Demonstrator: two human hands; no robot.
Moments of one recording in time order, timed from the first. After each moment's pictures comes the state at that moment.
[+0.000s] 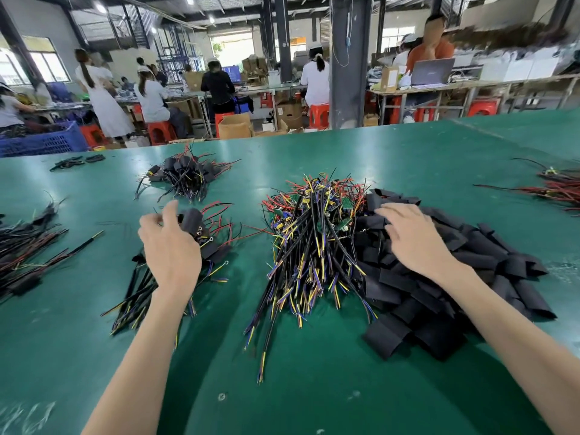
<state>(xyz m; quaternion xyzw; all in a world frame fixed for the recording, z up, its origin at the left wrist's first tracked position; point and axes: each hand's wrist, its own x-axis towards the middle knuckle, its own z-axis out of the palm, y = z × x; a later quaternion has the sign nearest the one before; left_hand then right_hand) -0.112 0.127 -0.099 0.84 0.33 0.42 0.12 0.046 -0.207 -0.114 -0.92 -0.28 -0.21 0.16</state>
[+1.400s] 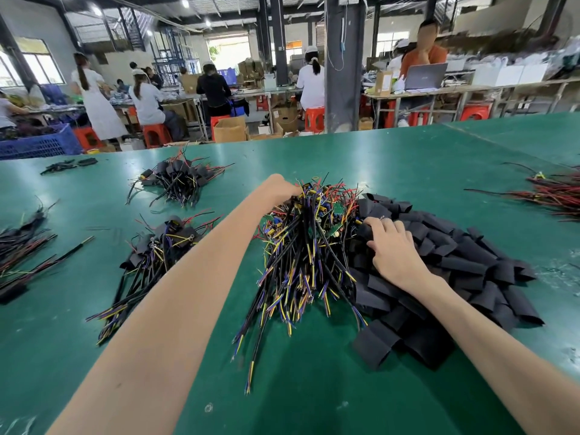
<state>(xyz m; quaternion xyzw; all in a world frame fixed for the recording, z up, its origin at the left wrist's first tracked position) 0.040 0.036 -0.025 0.90 0.19 0.04 0.38 0.046 -0.196 -0.134 -0.95 -0.25 -0.18 0.11</state>
